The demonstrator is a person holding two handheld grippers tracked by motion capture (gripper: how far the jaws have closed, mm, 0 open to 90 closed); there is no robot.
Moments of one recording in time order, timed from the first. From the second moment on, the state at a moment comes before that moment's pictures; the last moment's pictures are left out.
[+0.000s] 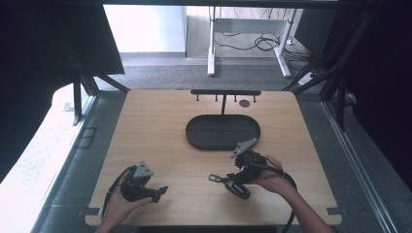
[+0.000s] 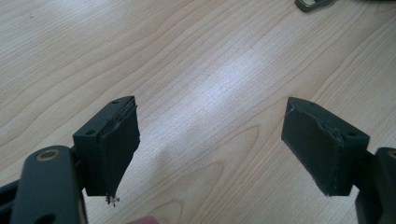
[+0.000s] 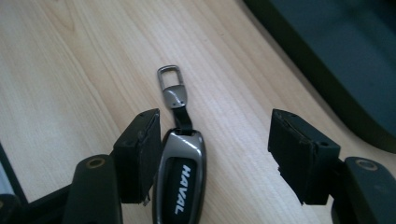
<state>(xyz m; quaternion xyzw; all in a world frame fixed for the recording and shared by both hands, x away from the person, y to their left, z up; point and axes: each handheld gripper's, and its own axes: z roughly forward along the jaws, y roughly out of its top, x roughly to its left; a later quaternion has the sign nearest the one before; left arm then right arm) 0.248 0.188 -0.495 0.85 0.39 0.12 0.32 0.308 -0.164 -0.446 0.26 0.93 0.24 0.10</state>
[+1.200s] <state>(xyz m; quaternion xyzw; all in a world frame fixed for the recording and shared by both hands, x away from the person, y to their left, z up) 0.248 0.184 -0.500 0.86 0.39 0.11 0.32 0.307 -0.159 -0.490 0.27 0.95 0.17 0.08</state>
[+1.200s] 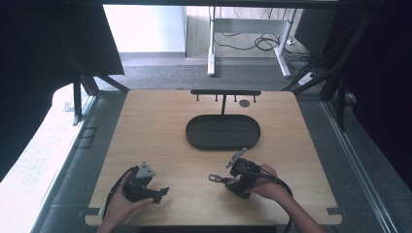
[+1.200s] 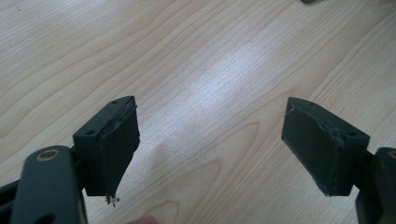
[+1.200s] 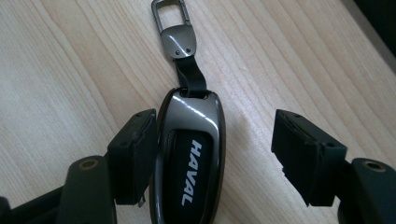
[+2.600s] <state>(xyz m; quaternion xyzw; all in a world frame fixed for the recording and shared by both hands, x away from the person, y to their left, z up) 0.249 0.181 -0.504 0.86 0.39 0.11 0.31 0.313 -0.156 -0.503 0.28 0.95 0.14 0.03</state>
